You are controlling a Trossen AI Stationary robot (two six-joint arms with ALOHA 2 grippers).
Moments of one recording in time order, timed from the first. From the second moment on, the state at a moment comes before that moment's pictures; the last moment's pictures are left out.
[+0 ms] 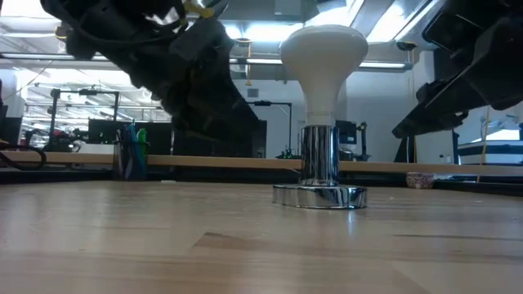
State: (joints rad) left arm -0.29 1.68 0.75 0.32 -0.41 -0.52; right arm 0.58 1.36 0.46 0.27 0.46 0.50
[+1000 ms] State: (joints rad) left arm -0.27 2.19 0.88 1.06 -0.43 -0.25; right arm 0.58 1.36 0.45 0.33 0.48 0.38
